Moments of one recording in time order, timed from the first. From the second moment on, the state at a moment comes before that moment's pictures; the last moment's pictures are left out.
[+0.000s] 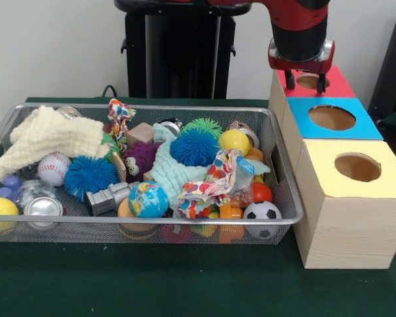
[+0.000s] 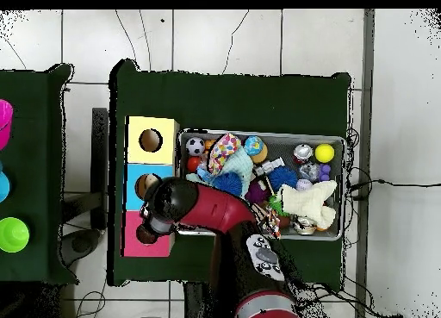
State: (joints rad) arm -0.17 -0.64 0.14 1.89 0.25 0.76 1.89
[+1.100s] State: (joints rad) arm -0.13 -0.64 0.13 1.84 0.19 0.80 1.94
